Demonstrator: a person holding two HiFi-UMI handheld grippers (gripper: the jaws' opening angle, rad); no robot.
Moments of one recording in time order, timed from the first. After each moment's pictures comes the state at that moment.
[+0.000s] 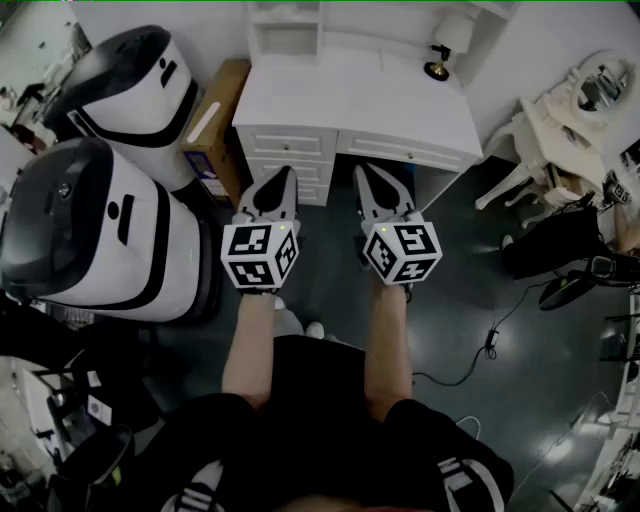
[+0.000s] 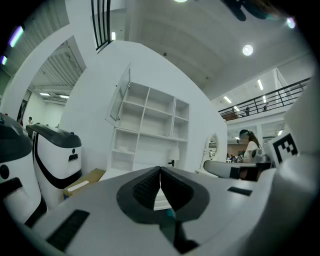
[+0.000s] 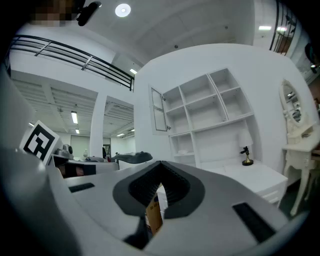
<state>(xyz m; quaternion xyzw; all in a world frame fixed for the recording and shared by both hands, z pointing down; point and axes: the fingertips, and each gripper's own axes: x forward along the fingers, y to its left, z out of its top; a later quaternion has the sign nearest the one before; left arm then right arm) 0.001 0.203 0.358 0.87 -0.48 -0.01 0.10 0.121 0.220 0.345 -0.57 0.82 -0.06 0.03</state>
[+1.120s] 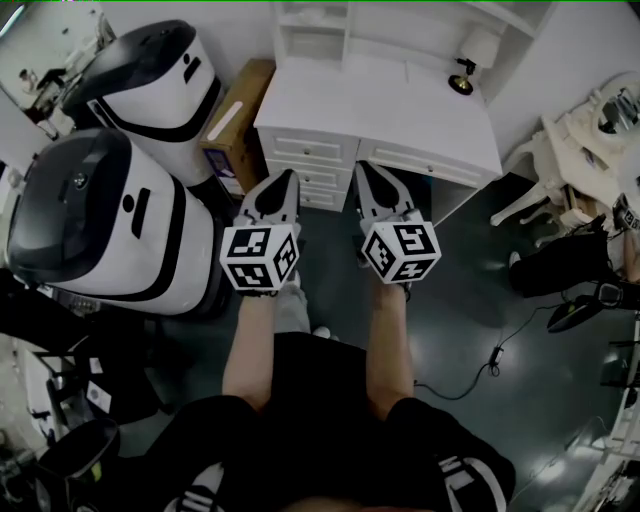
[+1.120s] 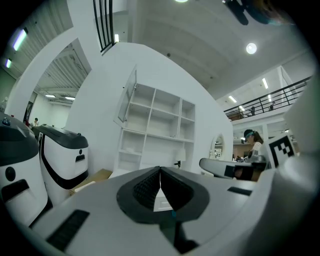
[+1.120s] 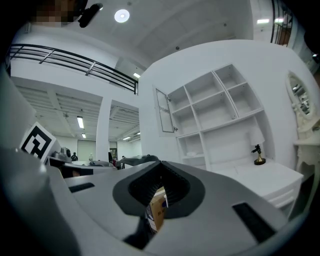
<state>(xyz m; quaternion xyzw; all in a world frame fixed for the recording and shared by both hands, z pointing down) -0.030 0.188 0.355 0.86 -0.50 -0.01 0.10 0.086 0.191 0.336 -0.54 0.84 -0.05 0.05</state>
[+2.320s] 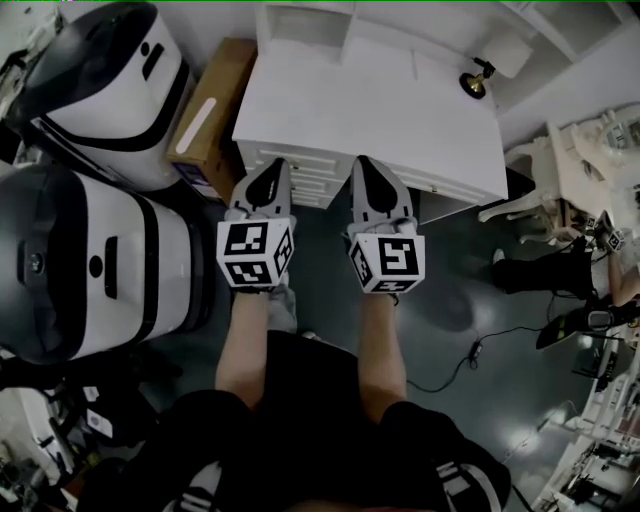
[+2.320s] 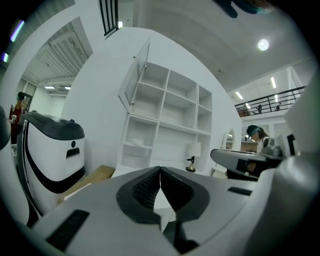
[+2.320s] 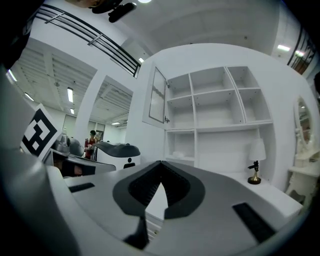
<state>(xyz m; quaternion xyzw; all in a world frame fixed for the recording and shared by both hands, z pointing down) -0.047 -0.055 0.419 0.85 -0.50 0.02 0.14 0.069 -0.031 0.376 -0.60 0.80 0.01 -0.04</state>
